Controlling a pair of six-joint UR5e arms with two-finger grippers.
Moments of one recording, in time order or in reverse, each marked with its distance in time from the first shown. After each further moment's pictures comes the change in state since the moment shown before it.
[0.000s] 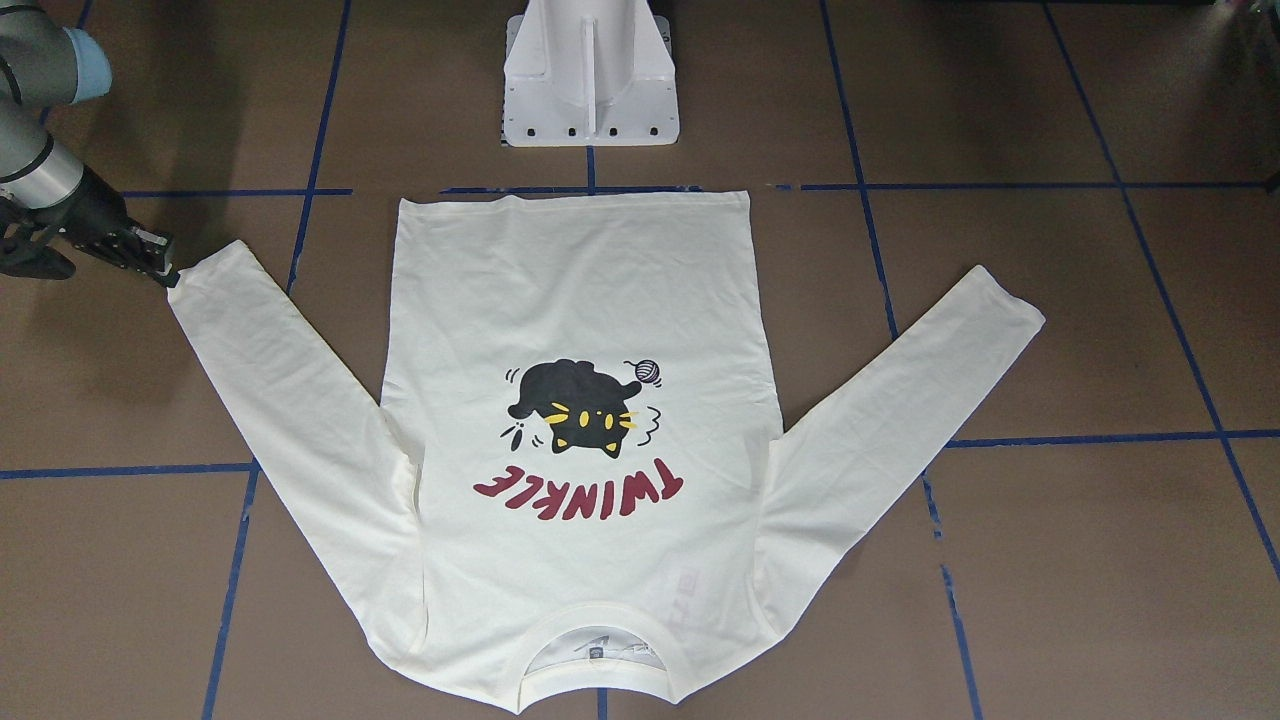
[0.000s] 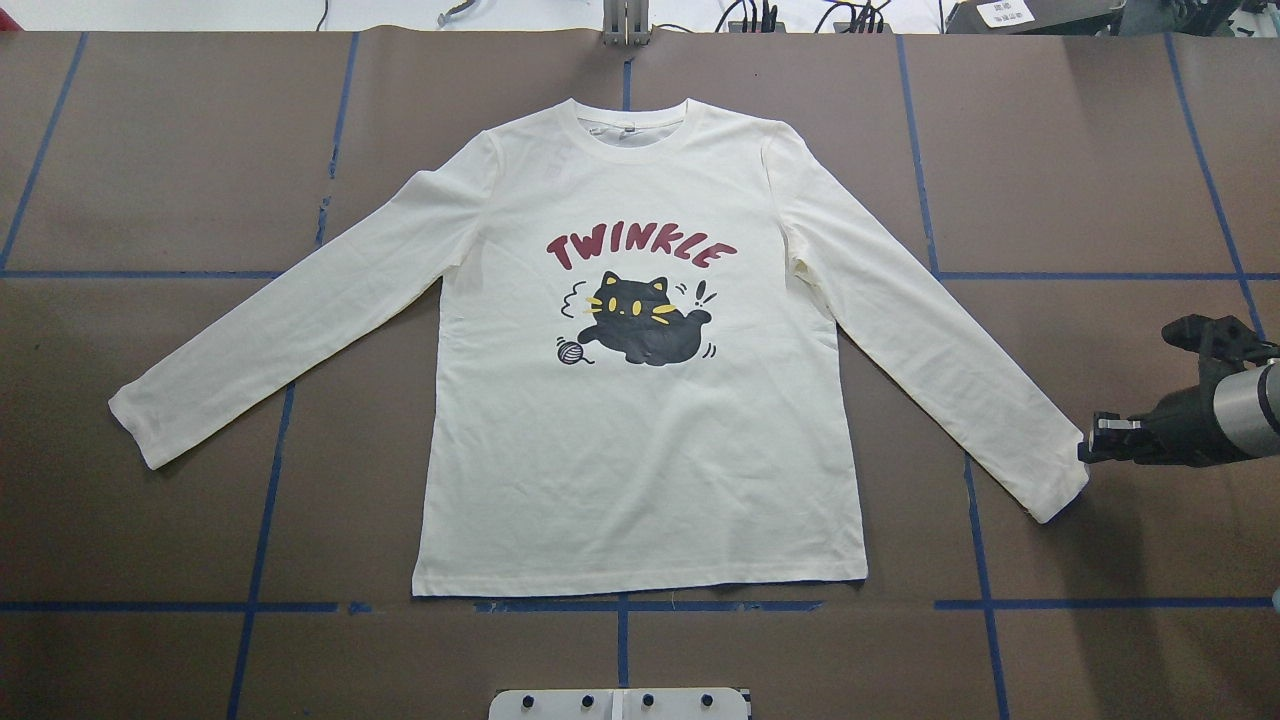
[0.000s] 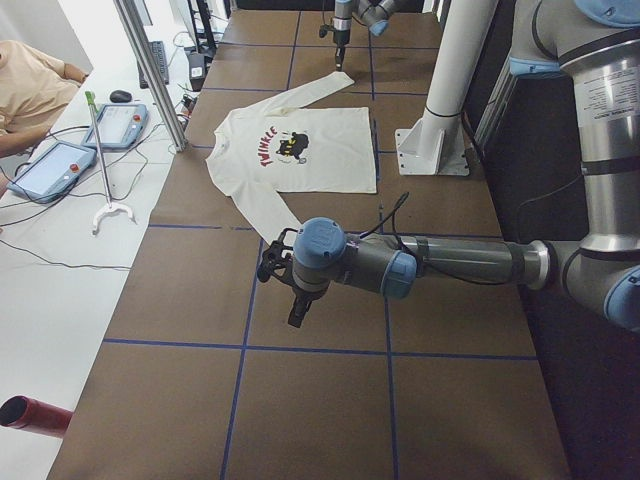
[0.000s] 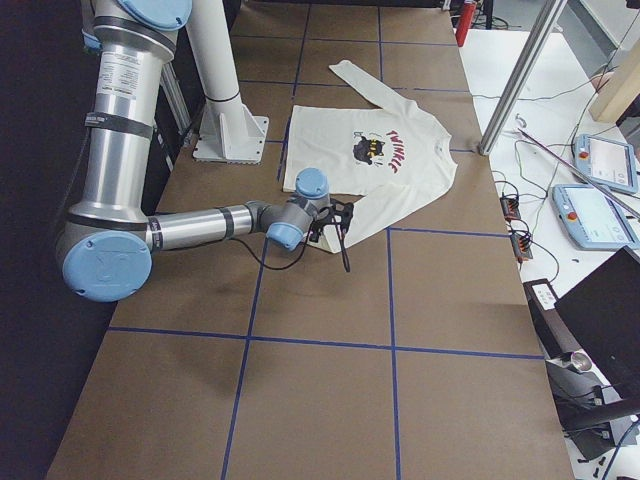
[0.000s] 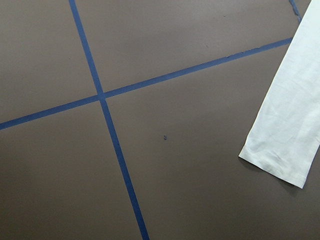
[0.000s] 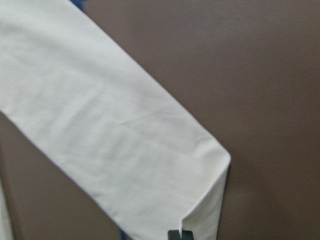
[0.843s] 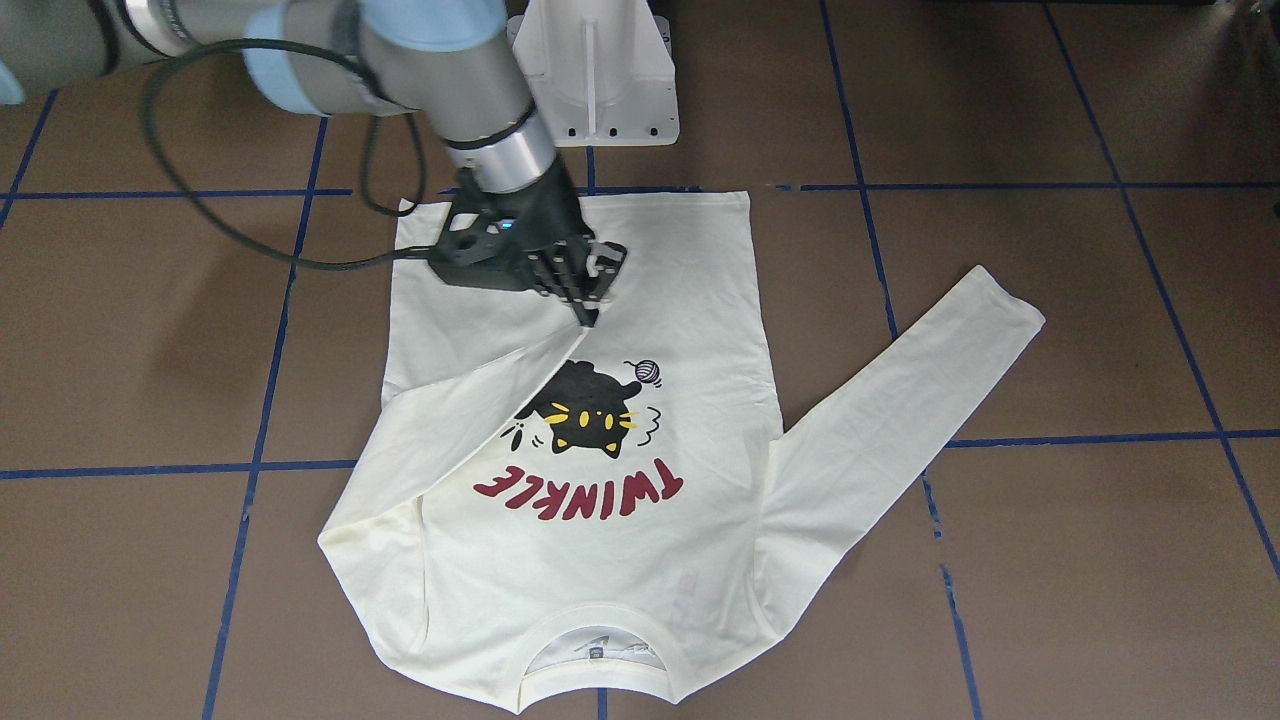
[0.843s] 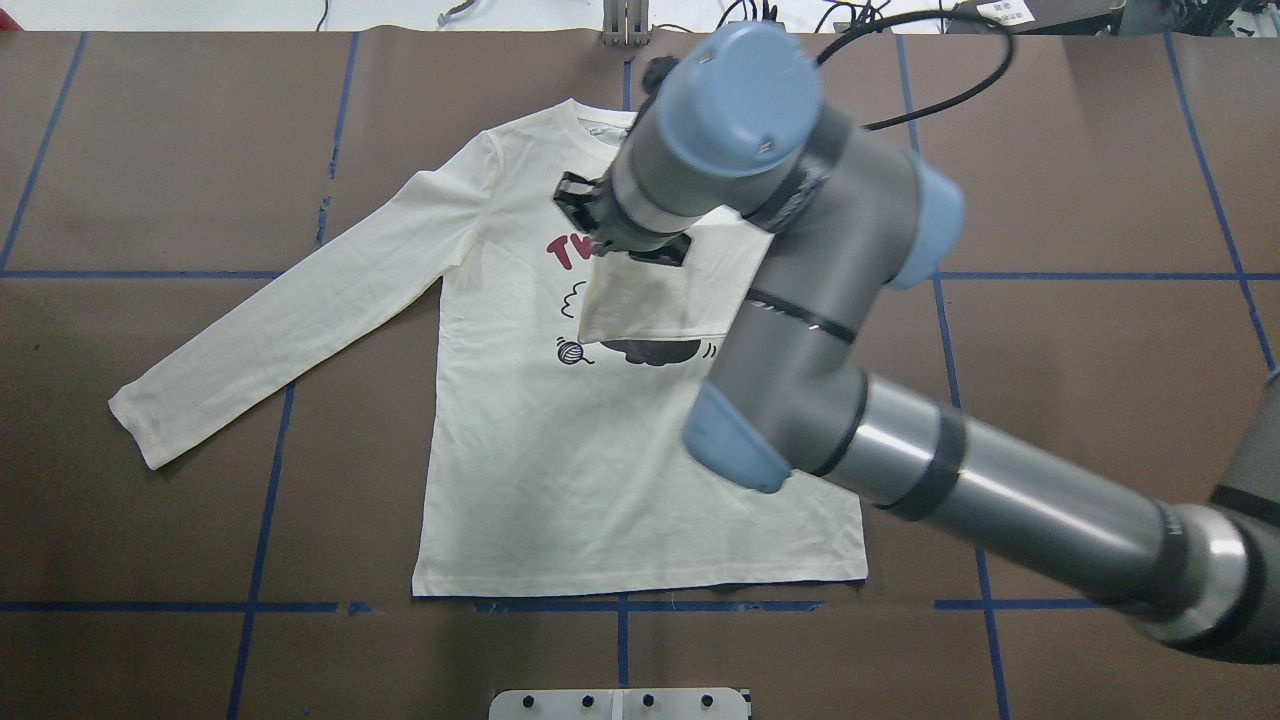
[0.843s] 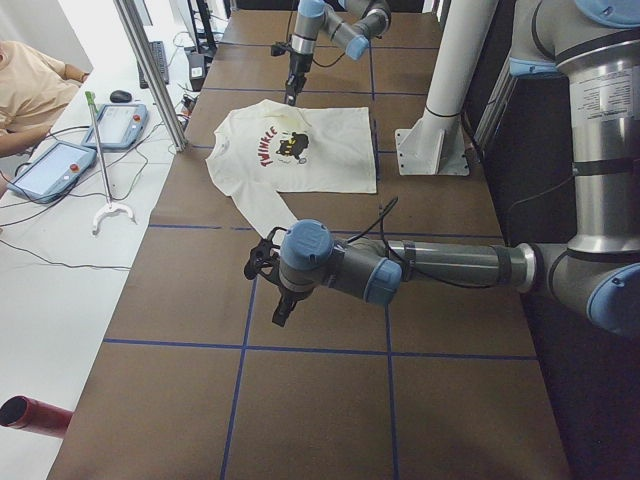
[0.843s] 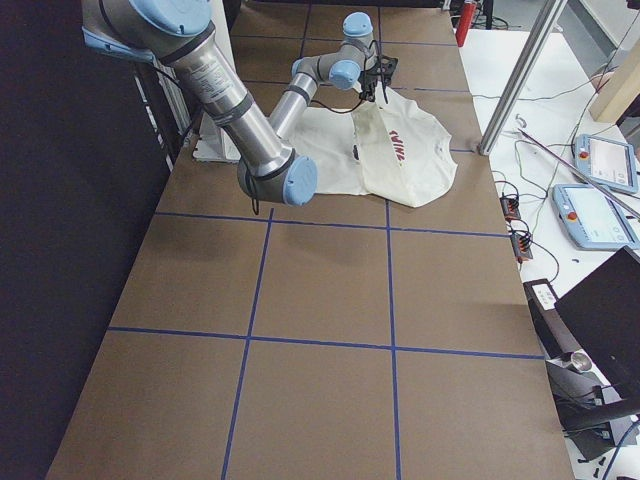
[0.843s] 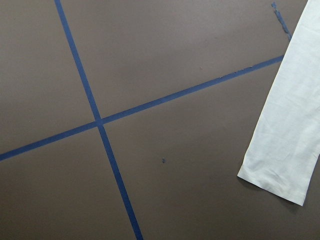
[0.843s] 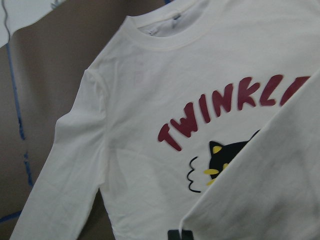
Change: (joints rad) left arm 0.002 -0.053 0.088 -0.106 0.002 -0.010; right arm -0.242 1.016 -0.315 -0.509 -0.411 0.332
